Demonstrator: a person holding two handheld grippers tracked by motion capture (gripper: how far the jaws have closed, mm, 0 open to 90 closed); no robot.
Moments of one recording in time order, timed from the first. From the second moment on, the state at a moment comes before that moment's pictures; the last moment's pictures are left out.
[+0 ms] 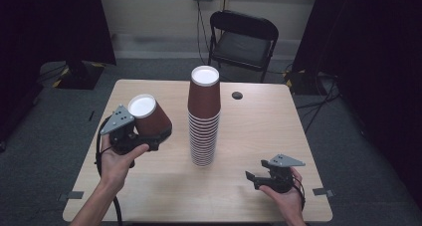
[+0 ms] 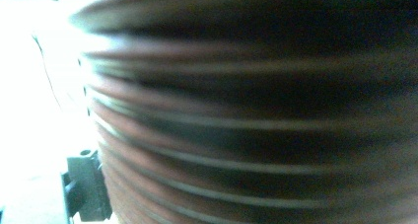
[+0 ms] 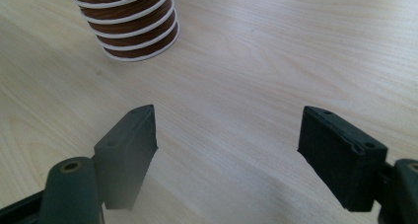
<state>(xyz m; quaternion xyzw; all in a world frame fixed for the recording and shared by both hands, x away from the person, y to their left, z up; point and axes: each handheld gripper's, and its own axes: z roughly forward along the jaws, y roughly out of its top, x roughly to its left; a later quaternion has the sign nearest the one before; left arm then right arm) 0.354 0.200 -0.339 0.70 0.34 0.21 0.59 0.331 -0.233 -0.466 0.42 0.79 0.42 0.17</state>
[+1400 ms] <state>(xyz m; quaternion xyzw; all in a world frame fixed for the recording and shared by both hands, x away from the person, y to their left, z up) 0.319 0.157 -0.391 0.69 0.44 -0.01 0.58 0.290 -0.136 -0.428 0.28 0.78 0.53 0.15</state>
